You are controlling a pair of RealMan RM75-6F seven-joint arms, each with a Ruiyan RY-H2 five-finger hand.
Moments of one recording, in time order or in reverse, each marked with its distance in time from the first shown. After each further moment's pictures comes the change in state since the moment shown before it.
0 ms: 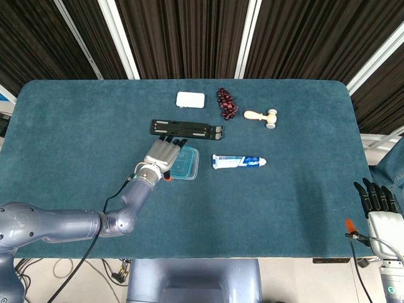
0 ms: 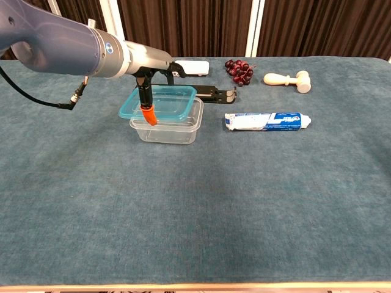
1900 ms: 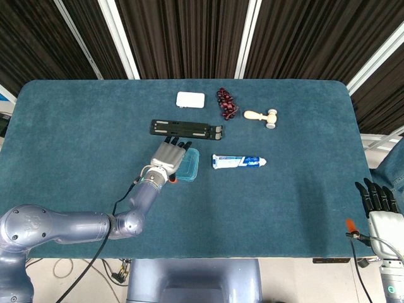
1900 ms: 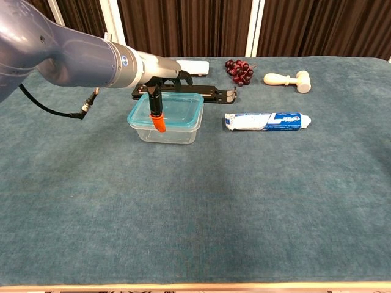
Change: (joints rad) left arm 0.003 -0.075 -0.040 0.057 -0.029 0.012 0.059; right arm -0.003 0.001 0.005 -0.010 0.015 -0.005 -0.008
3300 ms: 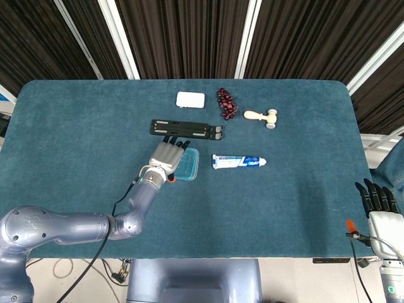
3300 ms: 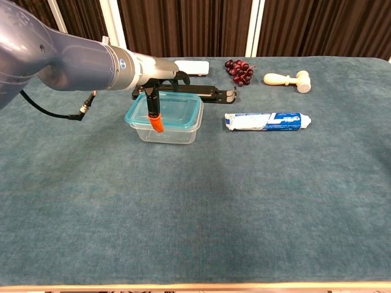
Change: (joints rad) left arm 0.025 -0.016 -0.007 0.015 0.028 0.016 0.012; right arm 0.000 0.002 0.001 -0.007 0.008 -0.006 -0.003
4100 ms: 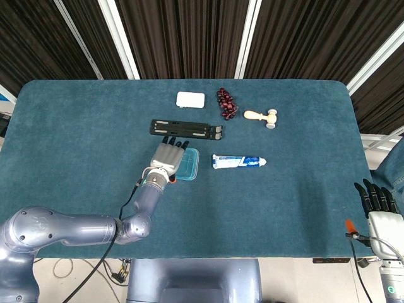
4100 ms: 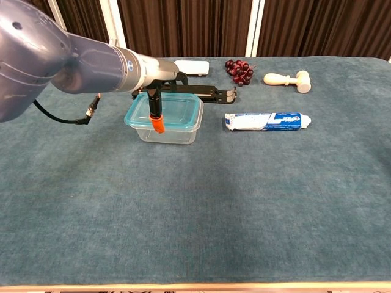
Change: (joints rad) left arm -0.020 -0.037 -0.041 0.002 -0.105 0.073 0.095; right arm 0.001 0.005 -0.003 -0.005 0.000 -0.007 0.004
